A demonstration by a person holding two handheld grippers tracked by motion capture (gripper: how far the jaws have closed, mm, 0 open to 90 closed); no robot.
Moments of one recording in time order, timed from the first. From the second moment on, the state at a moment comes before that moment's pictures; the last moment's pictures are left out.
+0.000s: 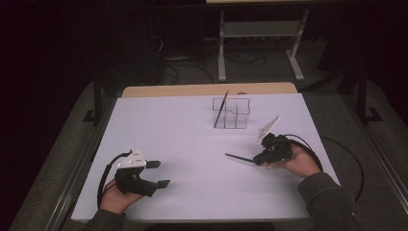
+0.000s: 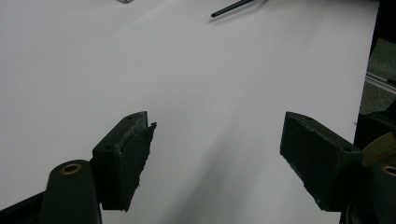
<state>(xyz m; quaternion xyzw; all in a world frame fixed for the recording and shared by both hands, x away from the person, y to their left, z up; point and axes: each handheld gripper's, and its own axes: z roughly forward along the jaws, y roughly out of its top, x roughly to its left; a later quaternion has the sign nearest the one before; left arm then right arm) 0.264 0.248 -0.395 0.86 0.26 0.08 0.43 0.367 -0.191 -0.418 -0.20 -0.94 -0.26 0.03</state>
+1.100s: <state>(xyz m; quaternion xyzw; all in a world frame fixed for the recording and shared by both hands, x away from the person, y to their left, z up) 0.267 0.212 -0.371 0.88 0.20 0.07 0.43 0.339 -0.142 -0.355 -0.09 -0.95 -0.28 0.02</state>
